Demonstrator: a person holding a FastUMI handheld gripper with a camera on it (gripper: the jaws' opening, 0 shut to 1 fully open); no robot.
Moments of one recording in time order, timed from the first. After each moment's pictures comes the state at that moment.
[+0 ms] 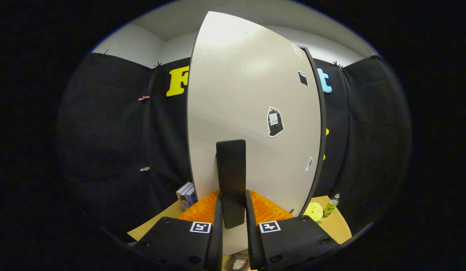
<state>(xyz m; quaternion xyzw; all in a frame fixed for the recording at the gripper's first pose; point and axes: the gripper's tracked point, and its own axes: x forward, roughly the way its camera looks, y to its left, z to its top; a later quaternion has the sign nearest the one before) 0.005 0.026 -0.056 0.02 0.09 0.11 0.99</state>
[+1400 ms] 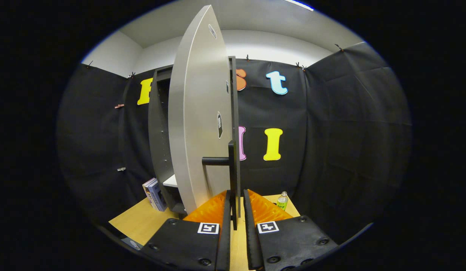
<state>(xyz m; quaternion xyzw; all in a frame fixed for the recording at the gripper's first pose) -0.048 -0.174 -0.046 0.03 0.07 0.01 1.00</state>
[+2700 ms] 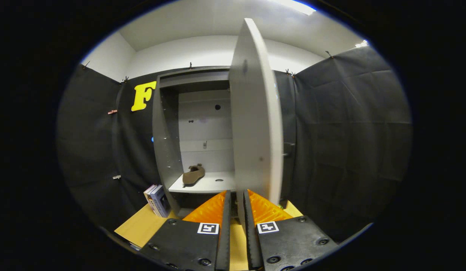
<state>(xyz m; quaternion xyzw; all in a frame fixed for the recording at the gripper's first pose) -0.079 -0.091 -0.032 0.04 0.05 -0.04 1.00</state>
